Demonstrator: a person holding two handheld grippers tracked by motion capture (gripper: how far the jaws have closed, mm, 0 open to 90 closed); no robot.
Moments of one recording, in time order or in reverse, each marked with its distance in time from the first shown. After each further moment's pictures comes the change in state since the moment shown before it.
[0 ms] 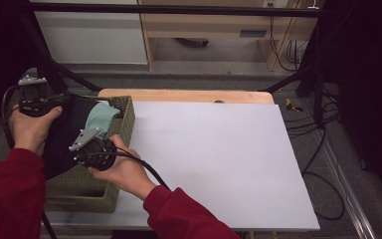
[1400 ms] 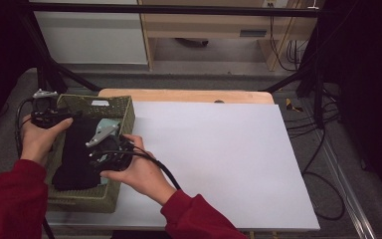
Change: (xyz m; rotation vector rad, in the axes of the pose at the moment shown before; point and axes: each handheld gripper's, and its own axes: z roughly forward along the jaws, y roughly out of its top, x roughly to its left) left arm -0.003 -0.035 0.022 0.047 -0.014 -0.001; right arm -0.009 -0.014 -0.043 0.074 -0.084 0.090
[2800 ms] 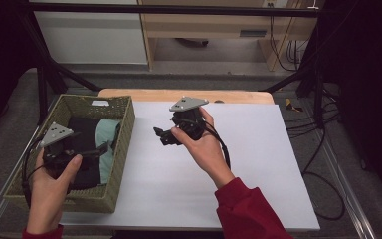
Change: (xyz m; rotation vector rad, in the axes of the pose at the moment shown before) left arm -0.123 -0.055 -0.091 -0.120 -0.152 0.081; right arm -0.116 -0.067 -0.104 -0.149 -0.217 0.202
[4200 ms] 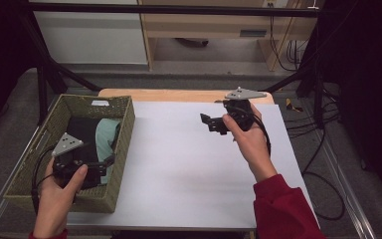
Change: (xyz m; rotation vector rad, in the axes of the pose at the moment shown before) left arm -0.007 -0.023 0.013 0.056 -0.047 0.000; right arm -0.090 -0.034 -0.069 -0.040 -0.134 0.163
